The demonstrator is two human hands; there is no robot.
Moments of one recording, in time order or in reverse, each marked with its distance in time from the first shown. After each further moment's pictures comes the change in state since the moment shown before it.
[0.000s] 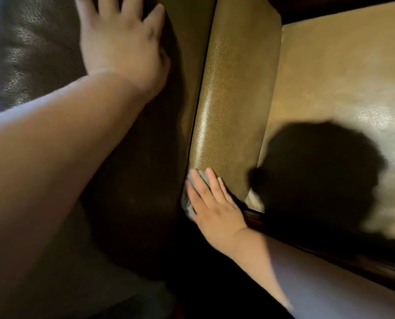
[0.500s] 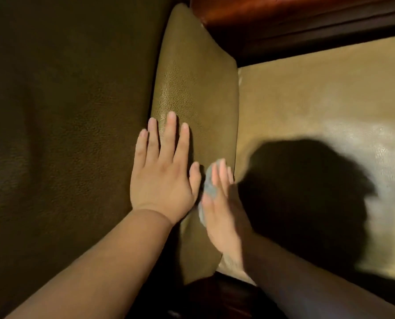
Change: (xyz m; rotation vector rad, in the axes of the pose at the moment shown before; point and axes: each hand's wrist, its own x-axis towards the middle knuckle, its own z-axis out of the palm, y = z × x) left_hand -0.028 0.181 0.075 -0.400 -0.016 0.027; right_hand 0.073 0.144 0.004 0.277 0.074 0.434
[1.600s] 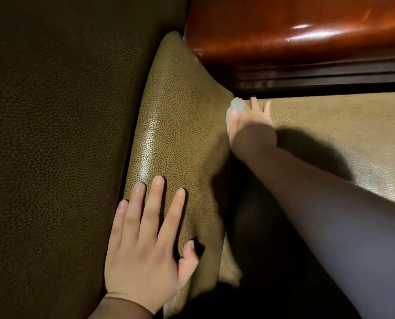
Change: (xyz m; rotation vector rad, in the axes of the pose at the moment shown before) left_hand -0.008 0.002 0.033 -0.133 0.174 0.015; right_hand 0.263 0.082 -0.095 -0.451 0.043 0.142
